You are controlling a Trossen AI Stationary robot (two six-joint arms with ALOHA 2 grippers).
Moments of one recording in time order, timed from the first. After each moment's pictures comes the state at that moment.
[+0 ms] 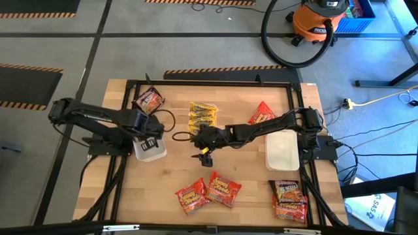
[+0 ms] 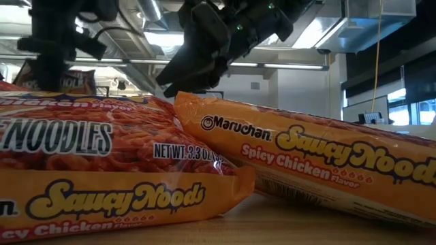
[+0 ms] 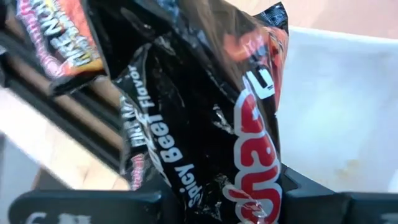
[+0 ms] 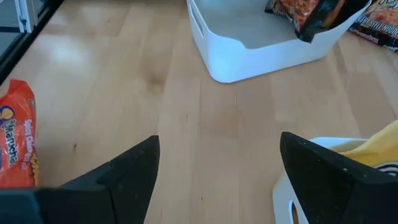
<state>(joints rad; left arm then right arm) -0.07 1.14 0.86 -1.37 -0.27 -0.64 0.09 1.96 1.35 0.00 -0.04 0.02</state>
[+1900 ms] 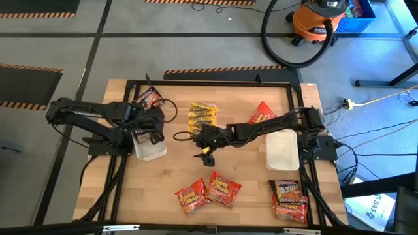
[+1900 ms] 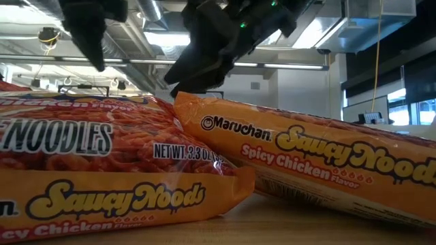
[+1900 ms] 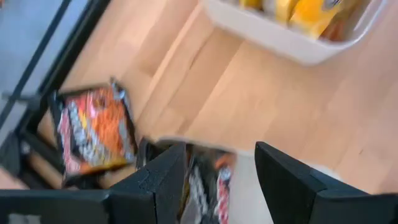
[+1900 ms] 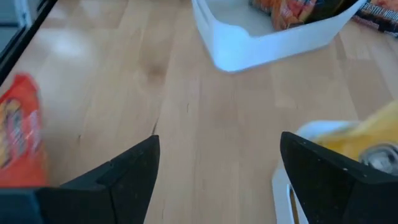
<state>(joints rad) -0.07 1.08 1.03 -1.21 -0.42 -0.55 0.09 1.93 1.35 -0.06 -0.05 0.04</state>
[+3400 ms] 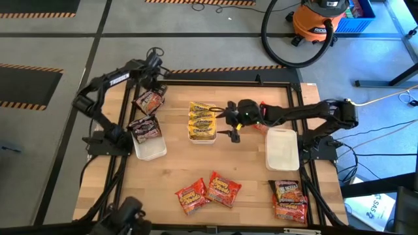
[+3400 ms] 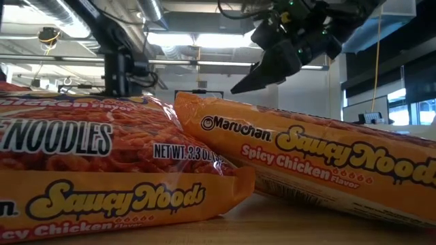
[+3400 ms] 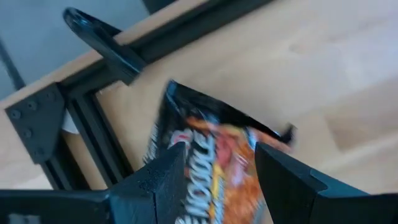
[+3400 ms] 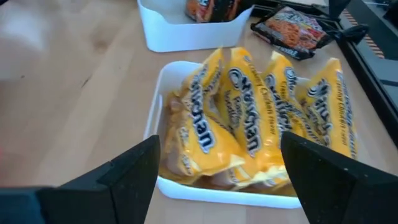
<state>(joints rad) 1.05 1.57 1.10 -0.85 -0.12 -0.07 -0.20 1.52 0.82 0.18 -0.20 -0.27</state>
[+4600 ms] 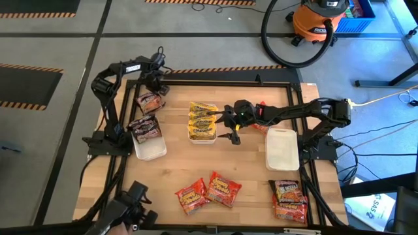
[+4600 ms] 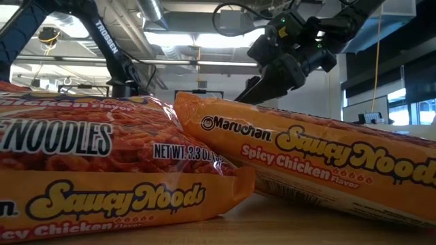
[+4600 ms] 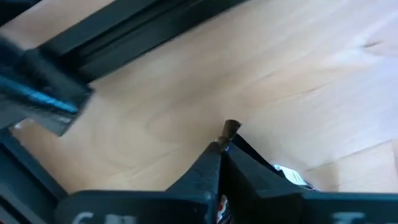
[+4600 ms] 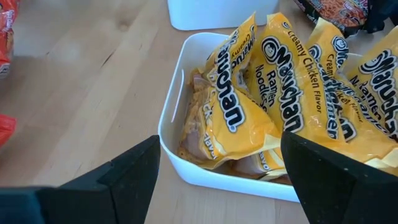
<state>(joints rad) 1.16 1.92 1.22 -0.85 0.02 0.03 -0.23 1.60 0.82 0.19 -0.33 -0.30</state>
